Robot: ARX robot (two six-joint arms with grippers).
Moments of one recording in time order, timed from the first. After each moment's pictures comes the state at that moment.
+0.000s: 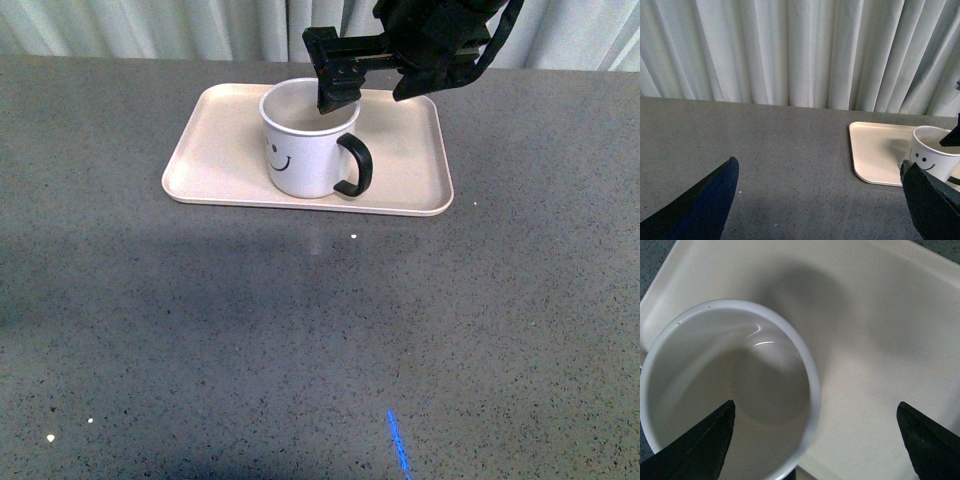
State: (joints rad) left arm 0.00 0.02 0.01 0.00 0.00 -0.01; right arm 0.25 2.26 1.74 -0.40 -0.15 -0.07
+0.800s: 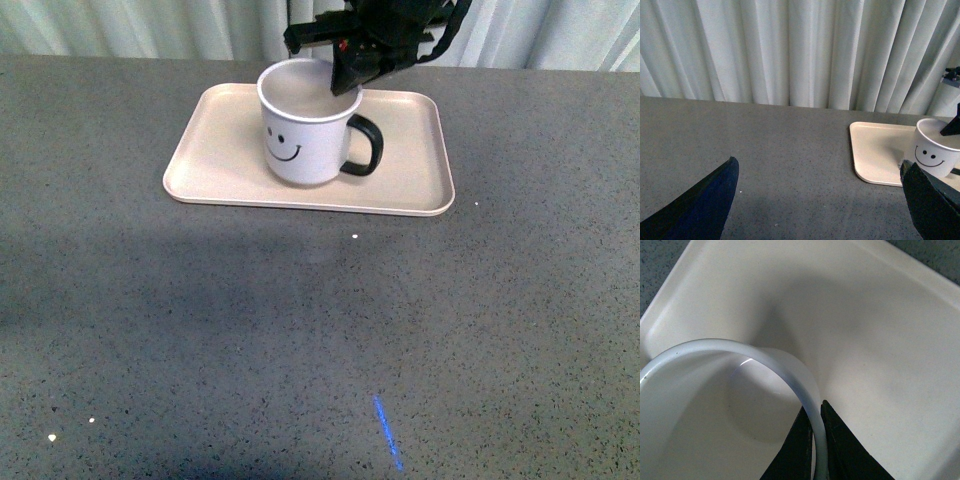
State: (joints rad) left arm 0.00 0.02 0.01 0.00 0.00 -0.01; right arm 0.25 2.36 1.98 -0.57 -0.14 -0.16
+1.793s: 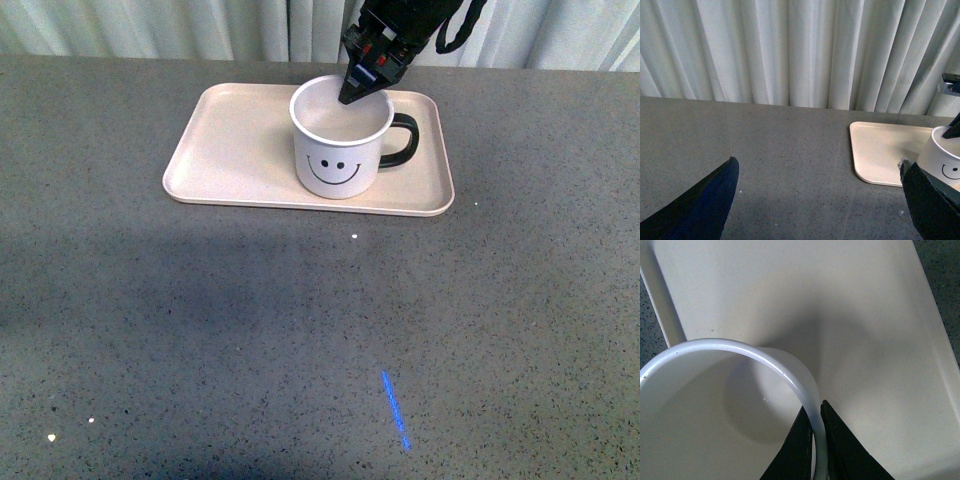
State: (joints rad) left arm 0.00 0.02 0.01 0.00 0.00 -0.01; right arm 0.20 2.52 2.27 -0.84 -0.30 -0.81
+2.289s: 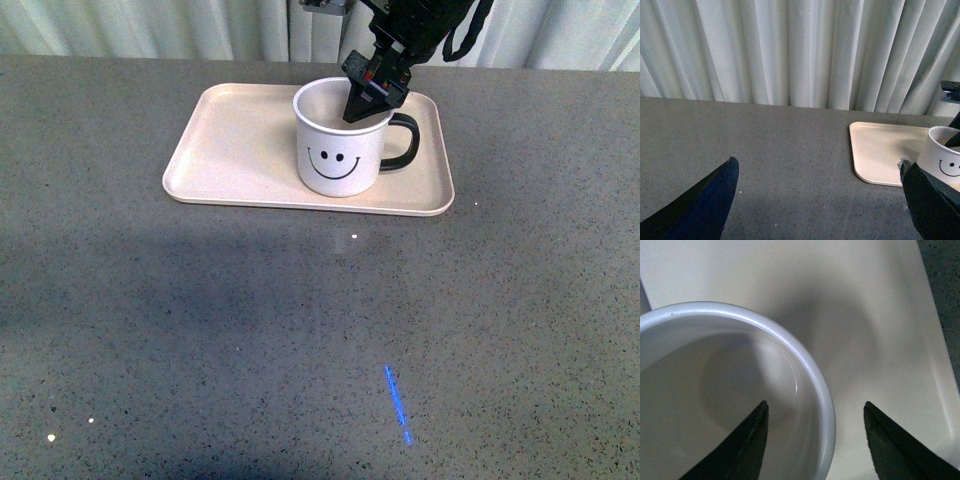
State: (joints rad) left arm 0.00 0.02 0.01 0.00 0.00 -0.01; right arm 0.18 2.55 2.29 -0.83 -0.27 -0.88
